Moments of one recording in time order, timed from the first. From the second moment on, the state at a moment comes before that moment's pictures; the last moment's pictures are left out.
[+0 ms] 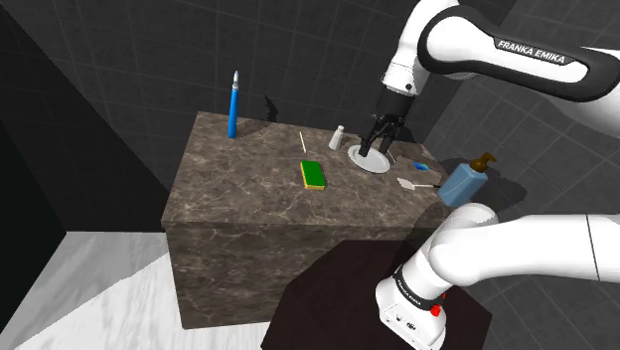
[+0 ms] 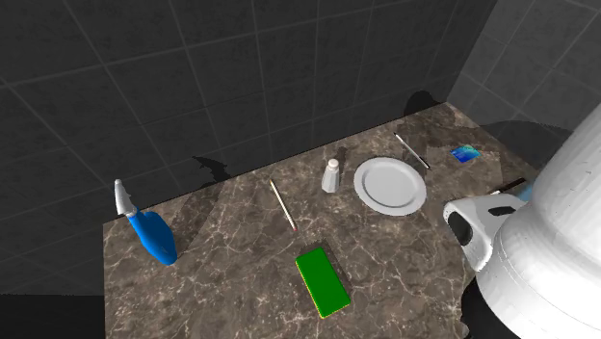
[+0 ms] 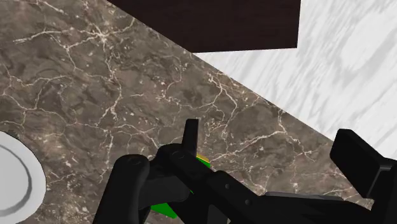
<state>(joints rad) 0.02 -0.76 -0.04 -2.44 0.12 1.55 0.08</state>
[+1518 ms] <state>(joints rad) -0.06 -0.15 -0.25 -2.21 -0.06 2.02 -0.26</state>
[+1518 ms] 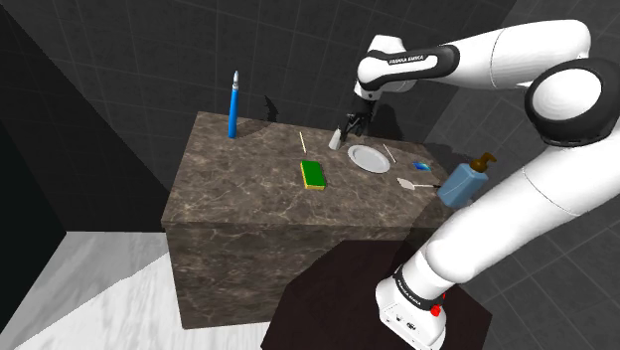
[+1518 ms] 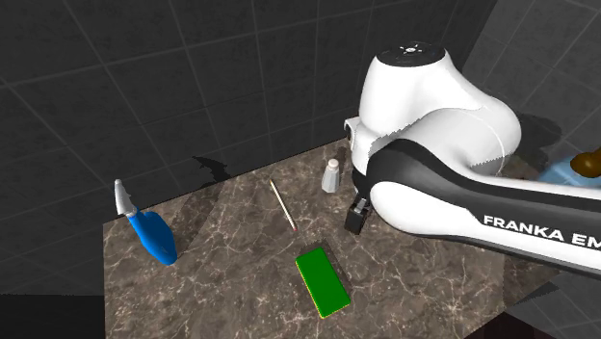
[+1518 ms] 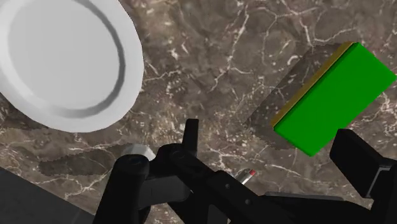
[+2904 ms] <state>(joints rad) -0.17 0.39 -0.30 -1.76 0.04 2.20 -0.49</state>
